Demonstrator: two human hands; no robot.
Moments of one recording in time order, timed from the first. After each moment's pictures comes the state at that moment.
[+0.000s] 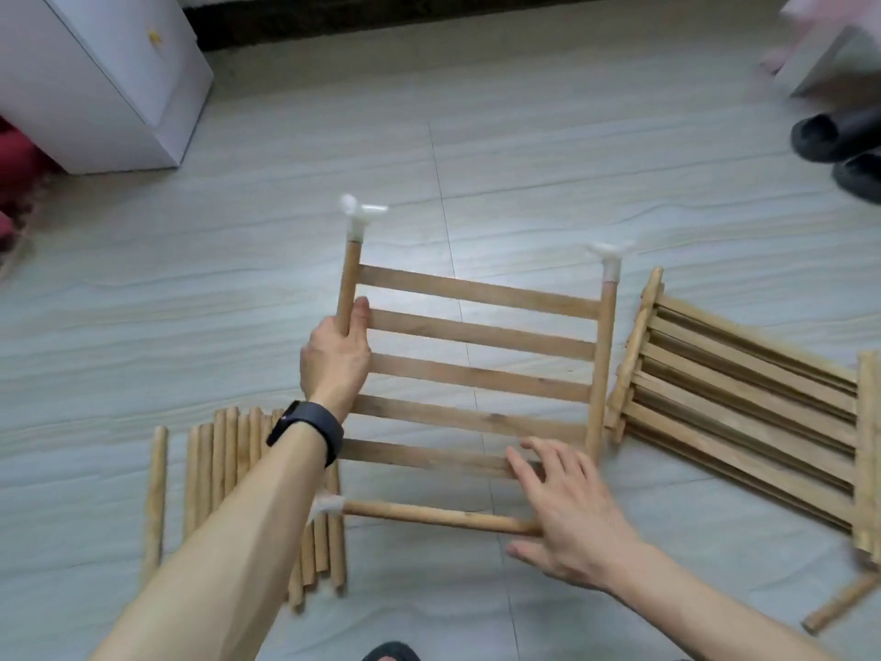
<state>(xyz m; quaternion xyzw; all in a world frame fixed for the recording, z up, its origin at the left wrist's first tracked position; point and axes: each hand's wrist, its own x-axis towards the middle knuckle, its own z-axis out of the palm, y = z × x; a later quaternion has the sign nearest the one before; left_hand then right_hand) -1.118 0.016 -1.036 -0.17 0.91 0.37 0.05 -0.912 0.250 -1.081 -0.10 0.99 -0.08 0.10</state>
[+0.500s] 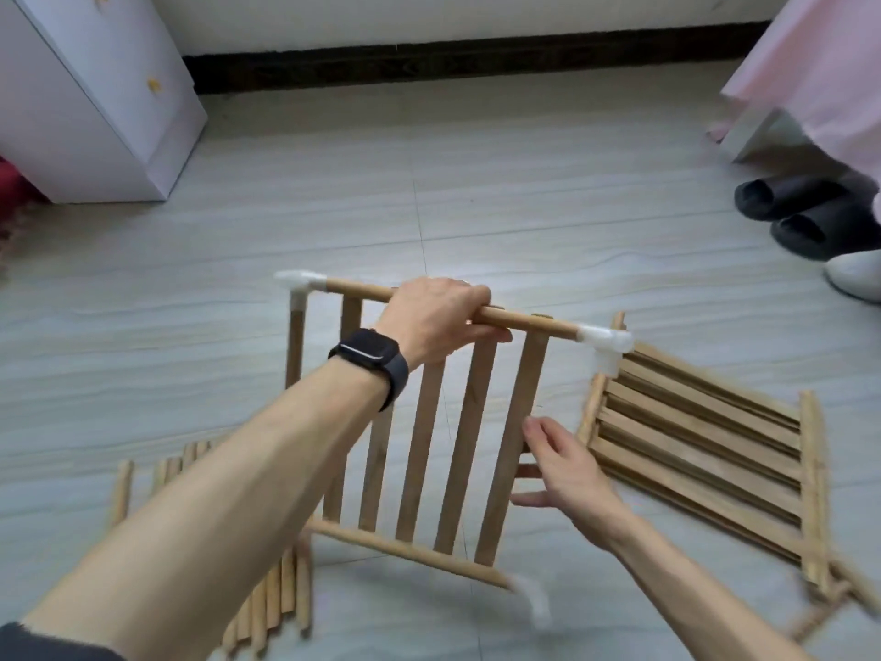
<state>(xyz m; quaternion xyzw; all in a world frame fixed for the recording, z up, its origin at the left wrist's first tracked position) -1.151 0.132 -0.941 0.37 0.93 0.04 0.02 -0.967 0.270 -1.011 0.30 0.69 -0.64 0.17</state>
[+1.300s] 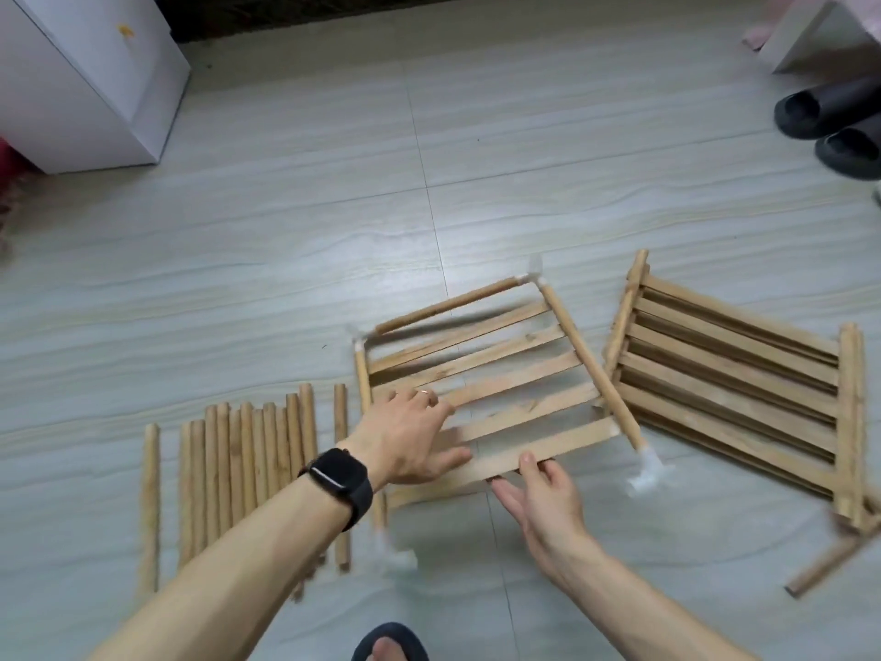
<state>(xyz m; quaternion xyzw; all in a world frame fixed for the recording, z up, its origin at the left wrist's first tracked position) -1.038 0.052 -1.044 0.34 0.90 -0.04 0.27 -0.913 0.201 -1.090 0.48 0.38 -0.79 0.03</state>
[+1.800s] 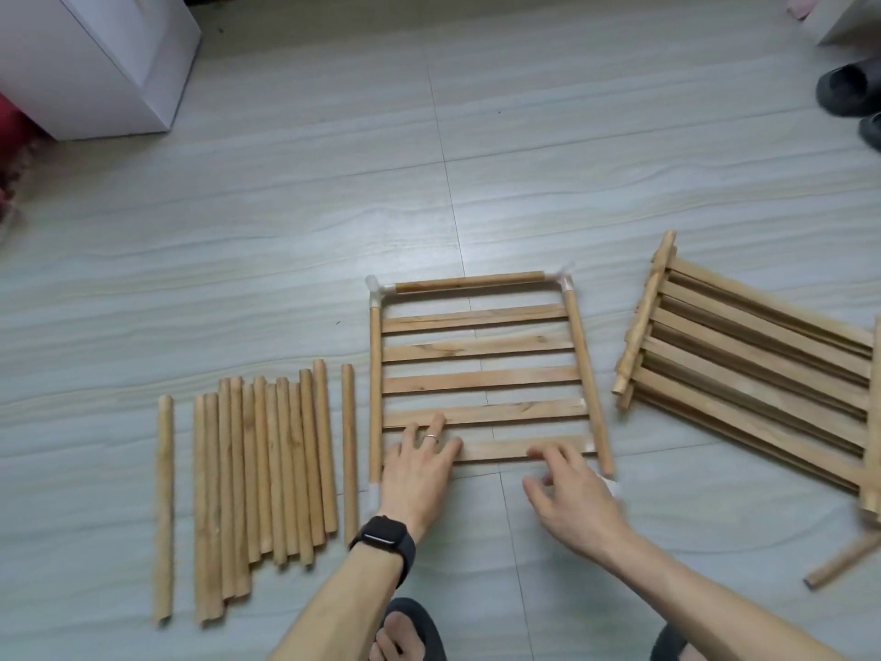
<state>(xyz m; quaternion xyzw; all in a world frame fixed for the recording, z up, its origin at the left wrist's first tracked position) -0.964 0.032 -1.139 0.23 0.94 -0.01 0.24 -0.889 0.243 -1.130 0.14 0.91 -0.32 0.21</state>
